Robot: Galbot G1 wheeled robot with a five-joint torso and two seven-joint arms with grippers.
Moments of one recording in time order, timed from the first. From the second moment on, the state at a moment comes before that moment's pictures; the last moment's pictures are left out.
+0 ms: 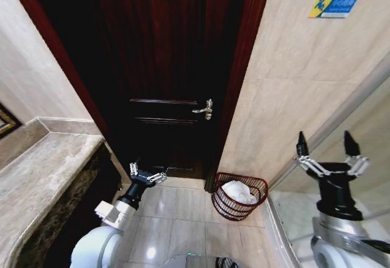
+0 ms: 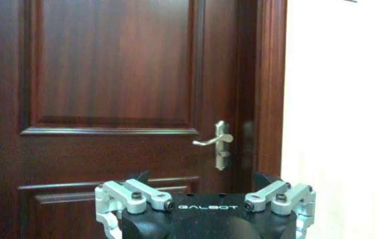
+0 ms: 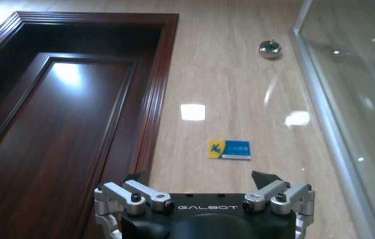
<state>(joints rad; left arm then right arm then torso) 1.75 -1.43 -0.67 -2.40 -0.23 0.07 0.31 -1.75 1.41 0.93 2.49 0.43 0.45 -0.16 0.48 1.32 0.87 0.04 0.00</state>
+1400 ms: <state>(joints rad) 1.75 -1.43 -0.67 -2.40 -0.23 0.07 0.31 -1.72 1.46 0.88 2.50 0.36 0.39 -0.10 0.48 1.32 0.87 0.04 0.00</state>
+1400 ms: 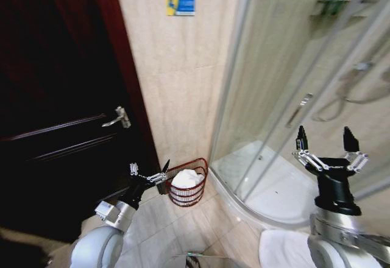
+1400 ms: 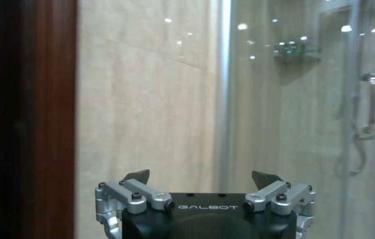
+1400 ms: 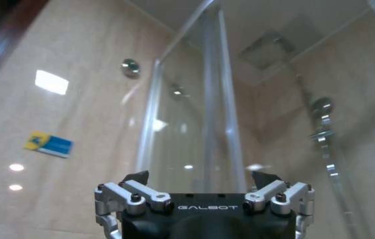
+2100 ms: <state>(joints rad) 1.75 -1.43 -0.67 -2.40 -0.23 0.07 0.31 -1.74 1.48 0.91 2.50 0.35 0.44 -0.10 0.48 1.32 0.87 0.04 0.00</state>
